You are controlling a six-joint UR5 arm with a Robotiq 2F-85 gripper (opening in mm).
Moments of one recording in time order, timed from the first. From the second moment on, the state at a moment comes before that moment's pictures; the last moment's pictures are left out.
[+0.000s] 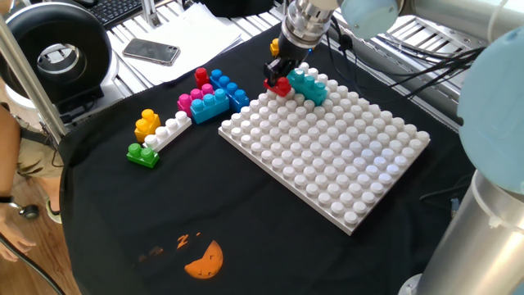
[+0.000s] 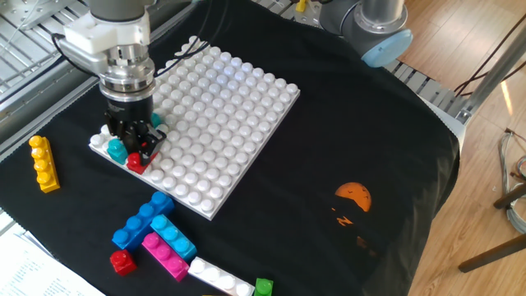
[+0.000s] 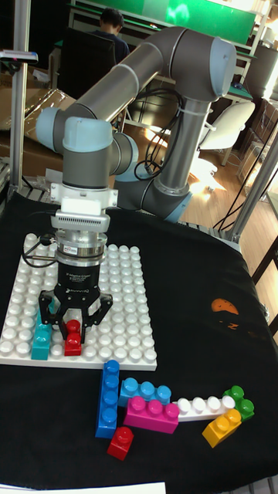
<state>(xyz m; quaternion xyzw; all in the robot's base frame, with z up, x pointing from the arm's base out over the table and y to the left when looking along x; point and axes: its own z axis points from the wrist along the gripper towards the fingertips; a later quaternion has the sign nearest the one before) 0.624 -0.082 0.064 -0.02 0.99 0.06 0.15</state>
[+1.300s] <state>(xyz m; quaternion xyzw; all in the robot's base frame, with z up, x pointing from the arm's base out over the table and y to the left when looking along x) 0.627 -0.081 0.050 0.00 0.98 0.06 0.17</state>
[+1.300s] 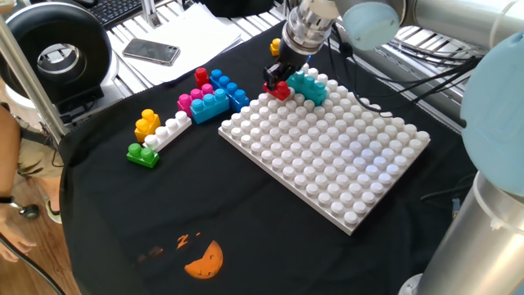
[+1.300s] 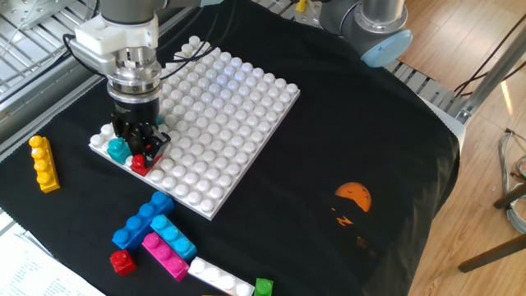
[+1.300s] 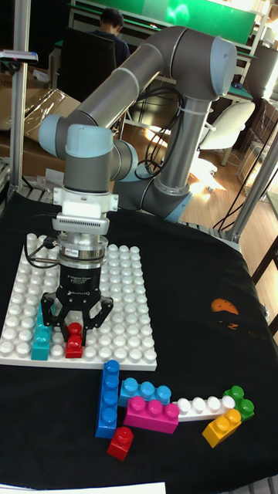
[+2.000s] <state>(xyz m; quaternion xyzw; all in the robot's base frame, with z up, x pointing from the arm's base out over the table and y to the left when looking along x) 0.623 -0.081 0.042 -0.01 0.98 0.06 0.17</state>
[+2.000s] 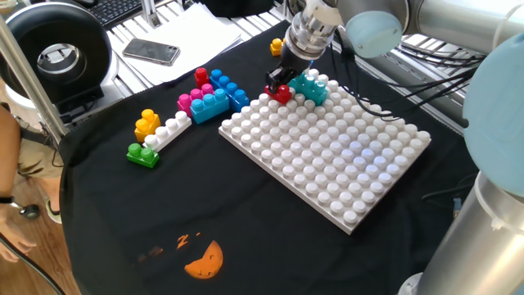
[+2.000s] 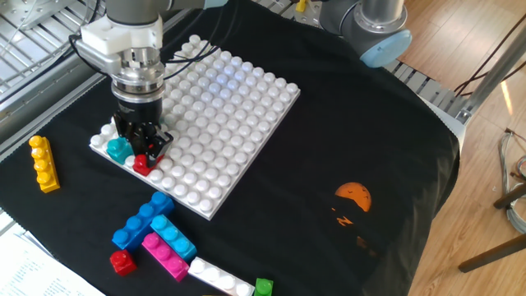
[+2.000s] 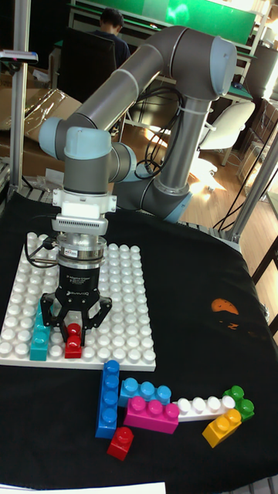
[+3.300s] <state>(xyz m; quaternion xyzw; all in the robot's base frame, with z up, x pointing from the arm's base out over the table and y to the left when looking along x) 0.626 -0.082 0.035 0.01 0.98 0.05 0.19</state>
